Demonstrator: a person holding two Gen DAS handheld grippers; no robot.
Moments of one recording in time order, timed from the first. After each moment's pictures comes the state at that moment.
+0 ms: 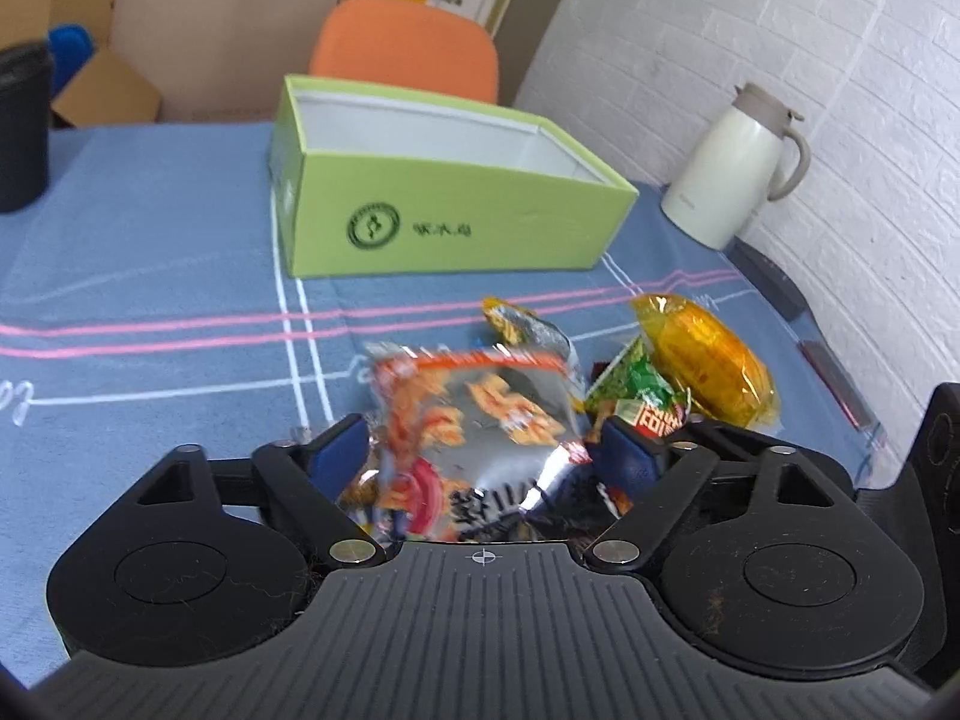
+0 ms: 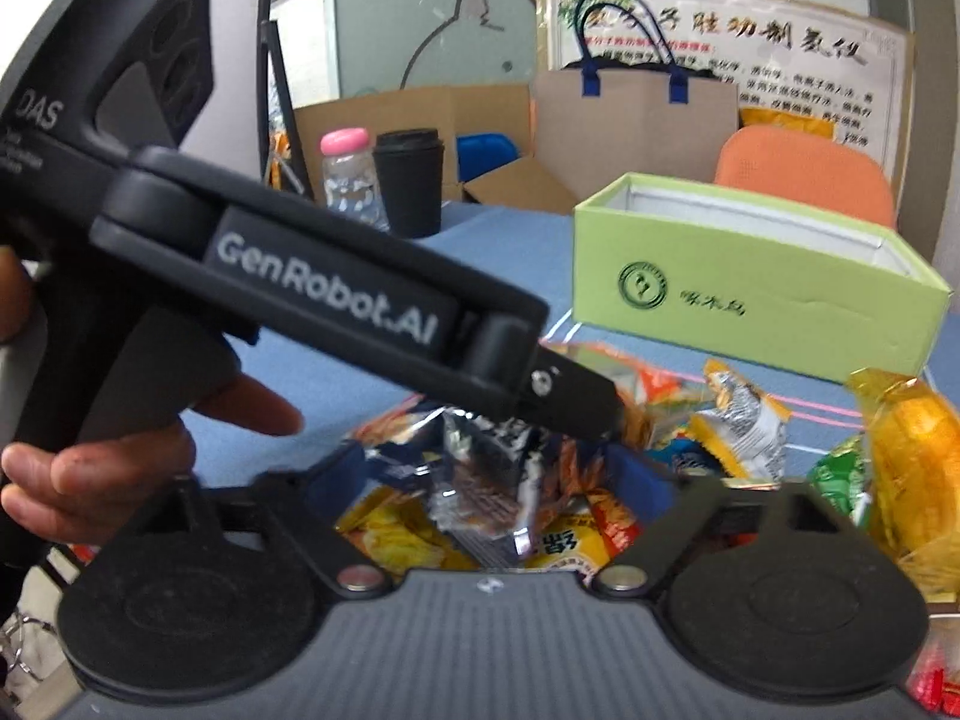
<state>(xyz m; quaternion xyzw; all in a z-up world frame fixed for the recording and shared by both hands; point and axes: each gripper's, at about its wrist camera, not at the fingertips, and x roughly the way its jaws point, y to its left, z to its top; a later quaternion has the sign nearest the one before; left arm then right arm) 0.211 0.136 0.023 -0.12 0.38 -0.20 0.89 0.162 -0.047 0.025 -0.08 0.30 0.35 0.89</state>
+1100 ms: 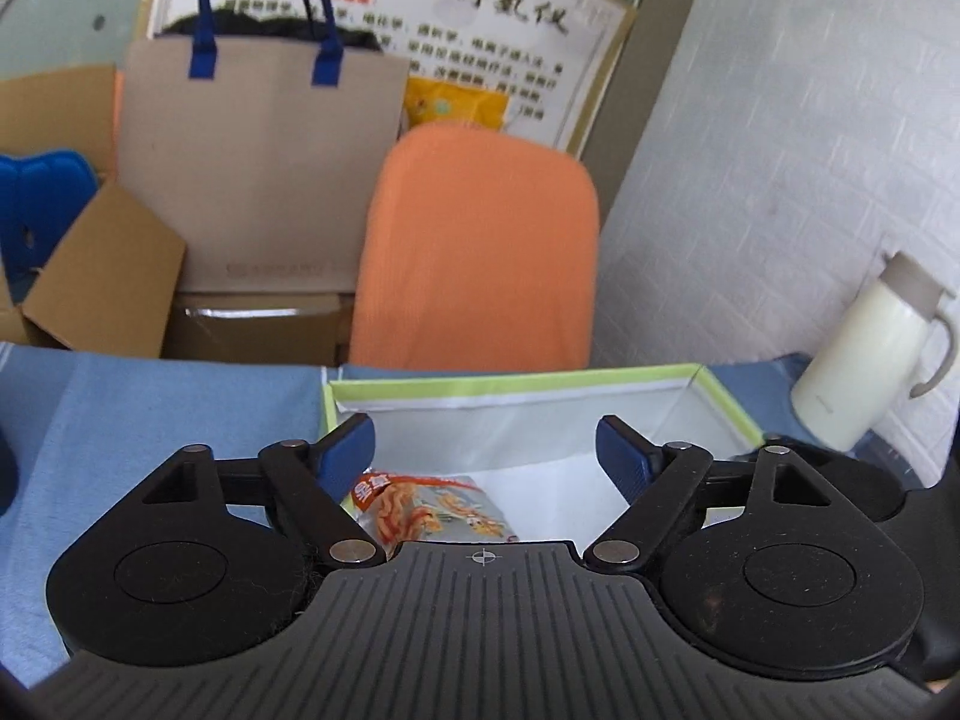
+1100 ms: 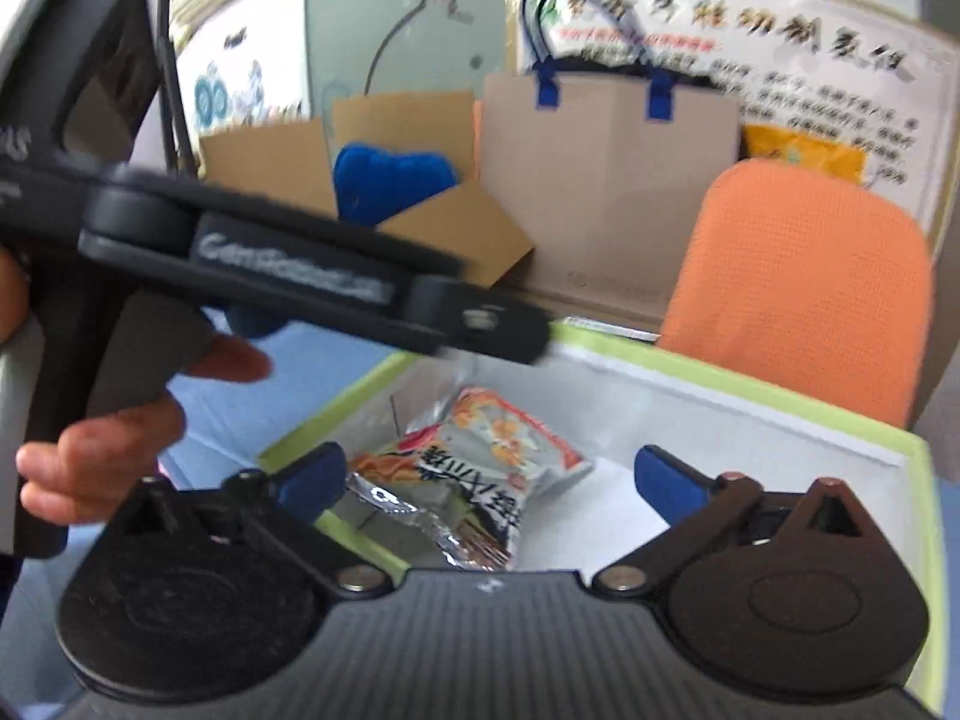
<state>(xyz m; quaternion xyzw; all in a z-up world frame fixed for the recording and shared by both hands) 0.423 0.155 0.078 -0.12 0.29 -0.11 0.94 0.394 -0.050 0.072 -0.10 0.27 0.35 0.89</state>
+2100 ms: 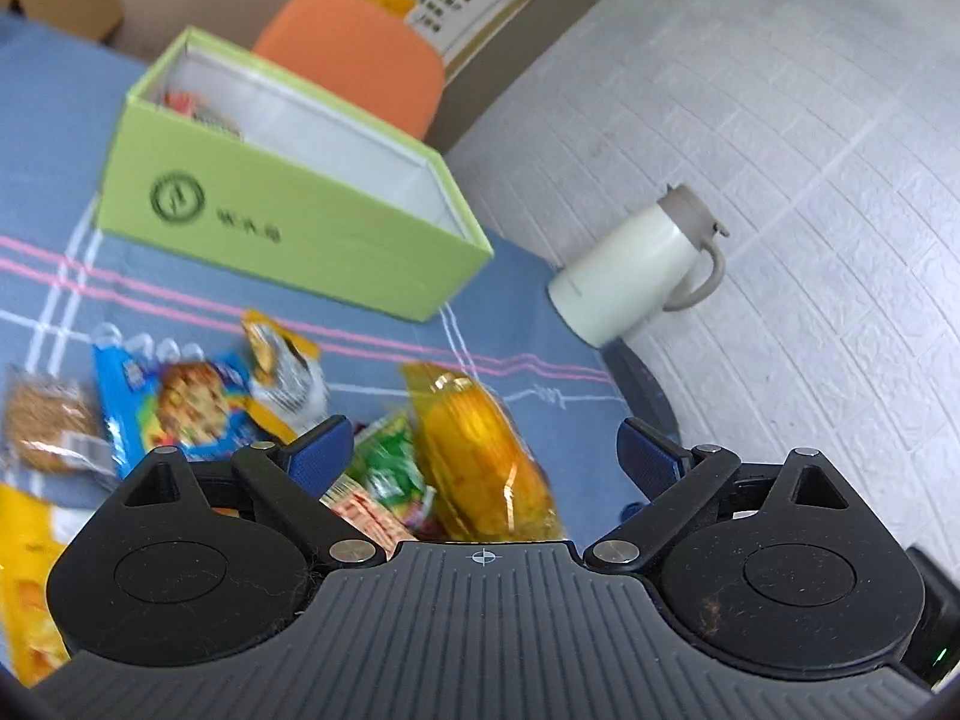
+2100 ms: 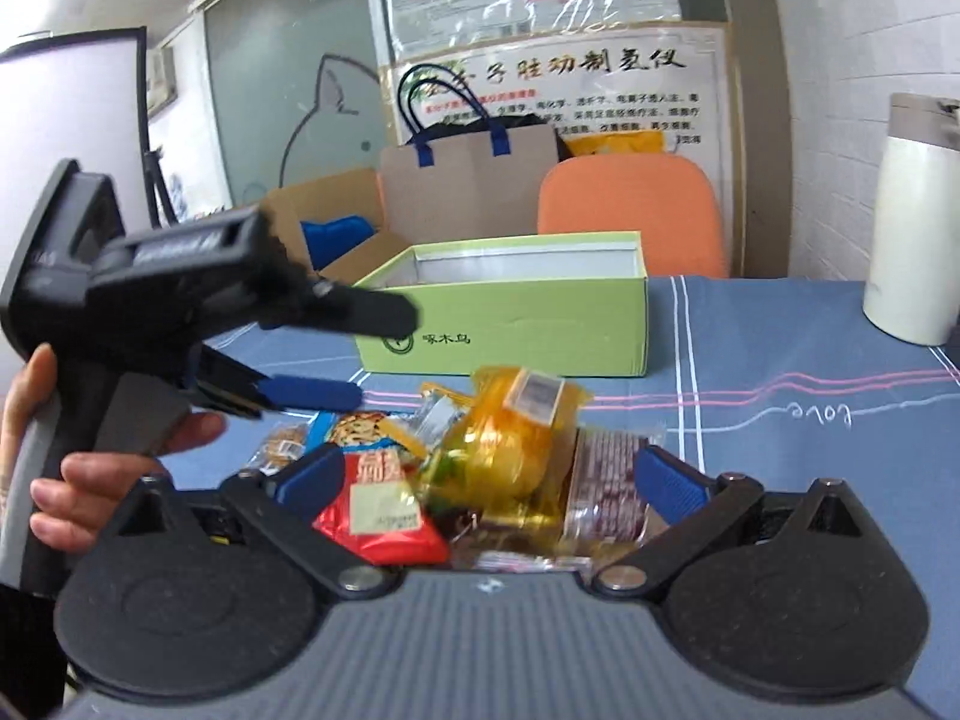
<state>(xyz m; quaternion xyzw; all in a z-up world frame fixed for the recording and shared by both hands) 0.225 0.046 0.046 -0.30 0.34 -0.23 0.86 0.156 -0.213 0.049 0.01 0.24 0.24 0.94</state>
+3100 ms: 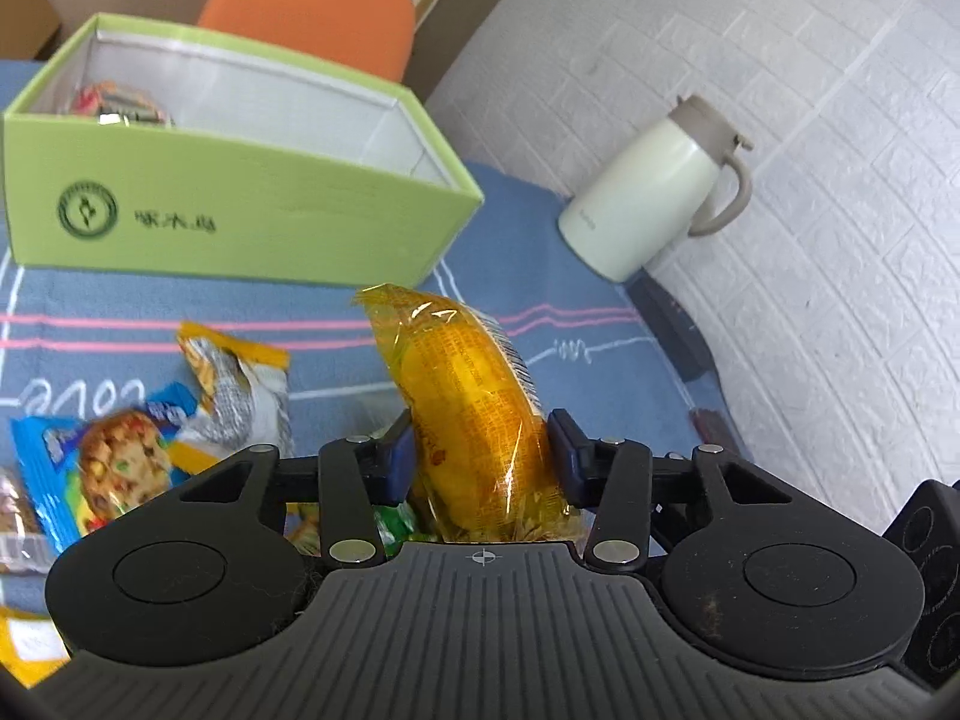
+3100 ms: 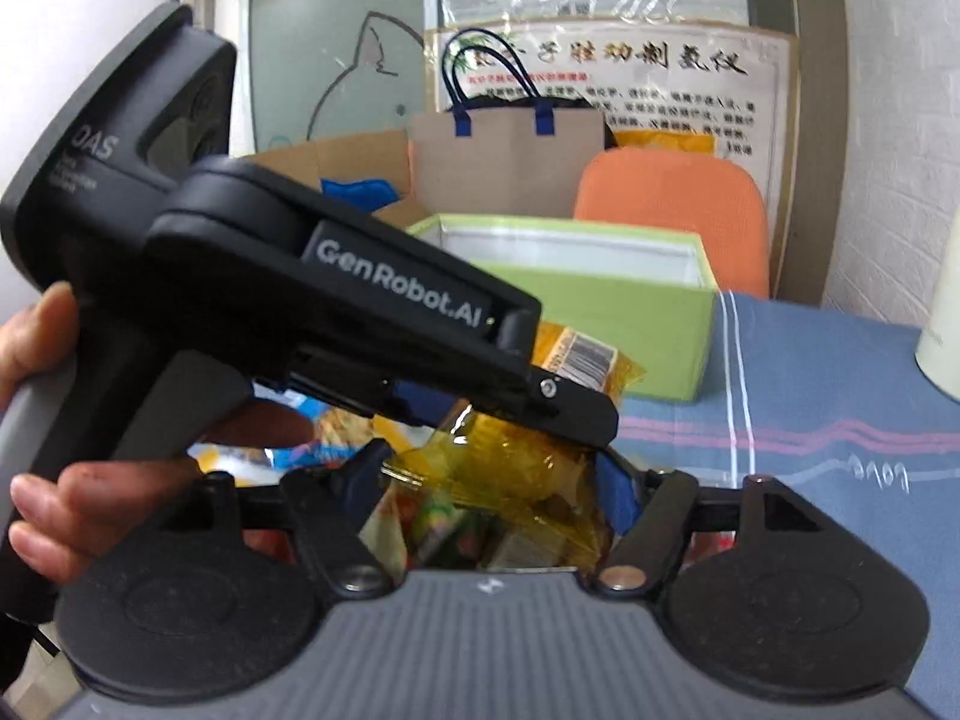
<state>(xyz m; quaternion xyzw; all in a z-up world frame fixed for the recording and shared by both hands) 0.269 0.014 0.042 -0.22 0.38 -0.24 0.86 0.207 -0.173 0.040 -0.05 0.24 0.28 0.93</state>
